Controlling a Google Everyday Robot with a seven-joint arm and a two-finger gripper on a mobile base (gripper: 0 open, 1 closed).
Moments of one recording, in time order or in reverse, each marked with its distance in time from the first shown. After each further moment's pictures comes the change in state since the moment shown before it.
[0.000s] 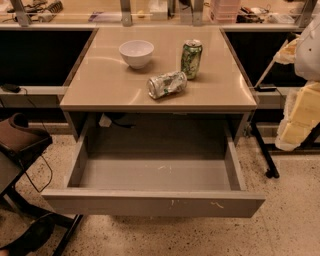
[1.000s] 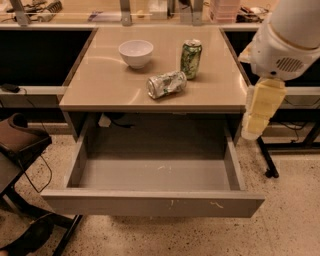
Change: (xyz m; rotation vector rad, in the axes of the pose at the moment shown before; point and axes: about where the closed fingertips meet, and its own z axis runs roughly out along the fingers) arm -0.040 -0.021 0.035 -0.018 0.019 -0.086
